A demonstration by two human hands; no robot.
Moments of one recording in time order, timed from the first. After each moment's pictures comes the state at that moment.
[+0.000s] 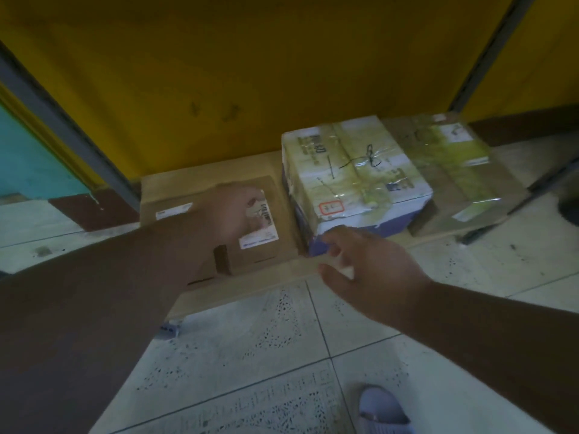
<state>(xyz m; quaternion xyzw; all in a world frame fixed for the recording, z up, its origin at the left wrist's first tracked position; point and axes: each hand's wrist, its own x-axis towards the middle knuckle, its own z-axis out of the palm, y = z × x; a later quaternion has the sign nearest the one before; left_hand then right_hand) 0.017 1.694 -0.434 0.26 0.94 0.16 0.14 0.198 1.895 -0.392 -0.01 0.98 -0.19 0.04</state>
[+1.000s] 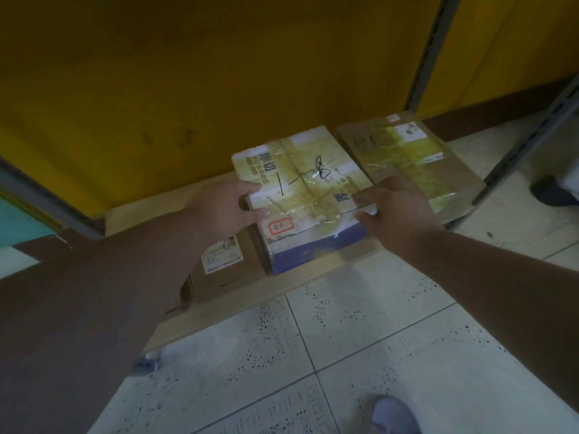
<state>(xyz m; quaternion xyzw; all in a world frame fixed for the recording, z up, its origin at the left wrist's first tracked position) 0.010 1.768 -0.411 0.23 0.94 0.19 0.14 0.155 2.029 -0.414 0.16 0.97 -0.15 -0.03</state>
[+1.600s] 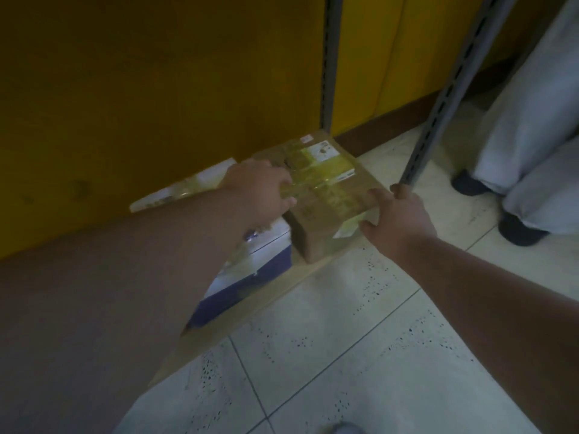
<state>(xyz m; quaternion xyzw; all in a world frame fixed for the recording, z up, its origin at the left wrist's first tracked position) 0.029 1.986 -0.363 0.42 0.91 0.00 0.06 0.198 2.158 -0.420 0.35 0.93 -0.11 -0.03</state>
